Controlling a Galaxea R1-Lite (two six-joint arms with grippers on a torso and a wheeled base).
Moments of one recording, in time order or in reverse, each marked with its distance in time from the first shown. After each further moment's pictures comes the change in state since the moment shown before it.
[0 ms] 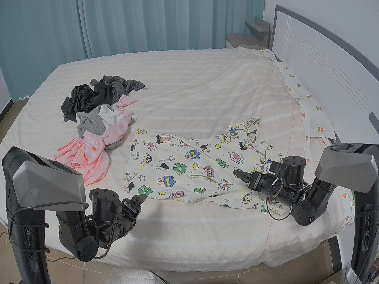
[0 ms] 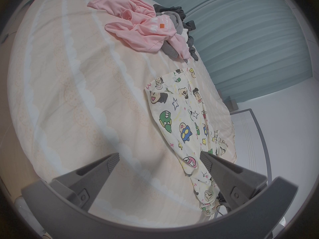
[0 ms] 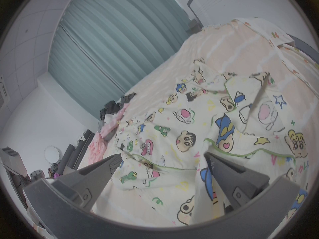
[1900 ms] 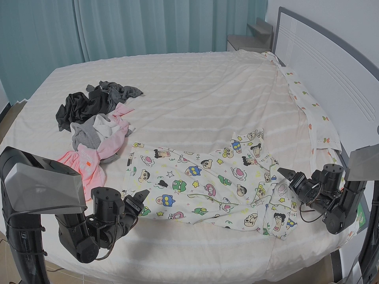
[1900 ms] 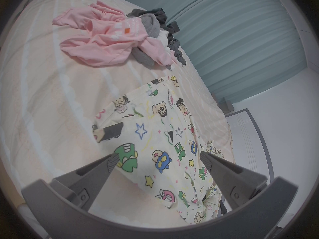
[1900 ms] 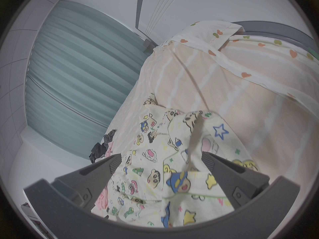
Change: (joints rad) left arm -0.047 -0.046 0.000 -0.005 0.087 0.058; right arm -0.216 -0.120 0.369 -0.240 -0.009 0.301
